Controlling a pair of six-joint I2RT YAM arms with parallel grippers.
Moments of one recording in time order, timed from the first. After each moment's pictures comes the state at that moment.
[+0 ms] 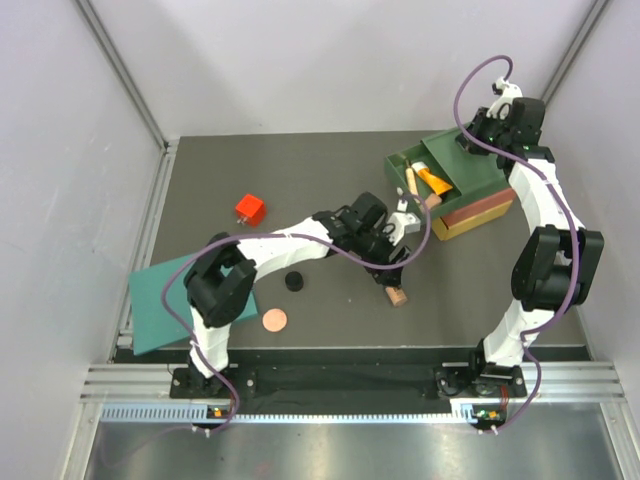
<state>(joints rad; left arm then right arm) -0.88 1.90 1.45 -0.37 0.56 -0.05 -0.10 1.79 1.57 -0.24 -0.40 0.15</state>
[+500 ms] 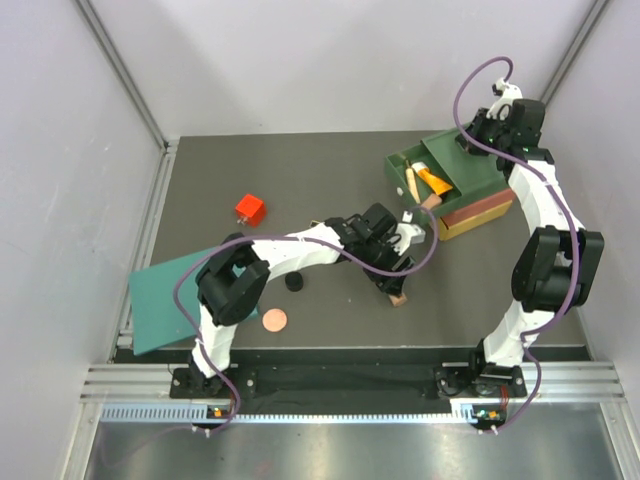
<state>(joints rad) -0.93 1.99 1.49 -0.43 0.47 -0.08 -0.10 1.78 1.55 -0.22 -0.41 0.16</state>
